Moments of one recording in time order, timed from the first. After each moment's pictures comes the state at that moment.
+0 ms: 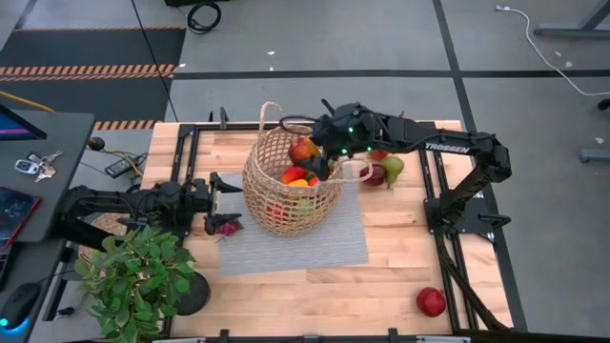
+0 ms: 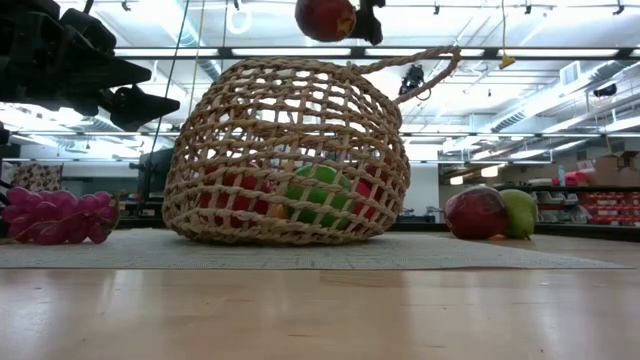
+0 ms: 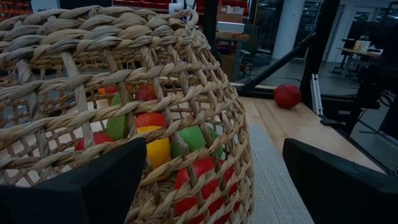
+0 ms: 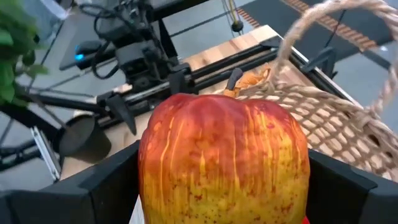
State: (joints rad) left arm -0.04 0.16 0.01 0.12 -0.10 -0.09; right arm -0.19 1.57 1.59 -0.49 -0.09 0.31
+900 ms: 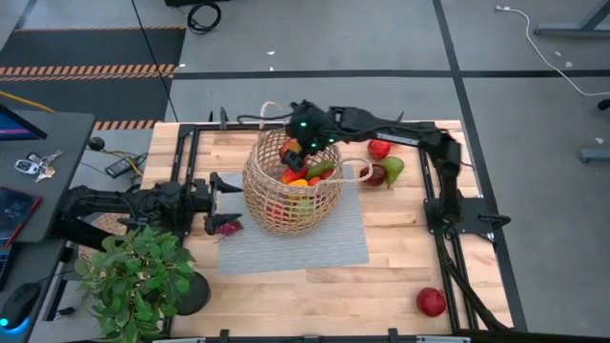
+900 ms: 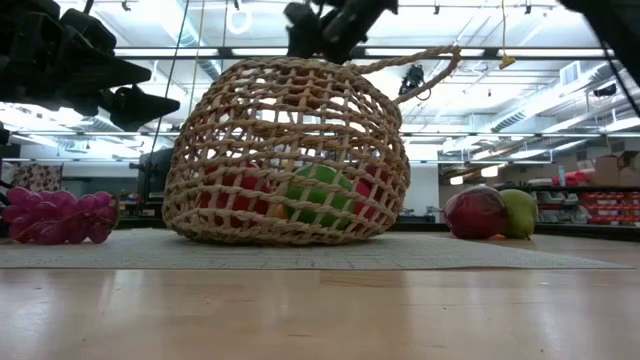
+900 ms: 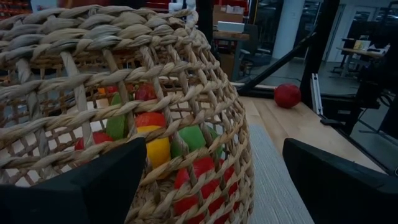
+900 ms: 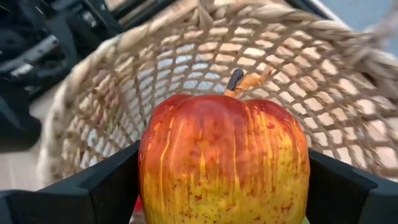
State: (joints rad) left arm -0.04 0.16 0.01 0.12 -0.10 -0.09; right arm -0.27 1.97 1.98 -0.85 -0.09 0.36
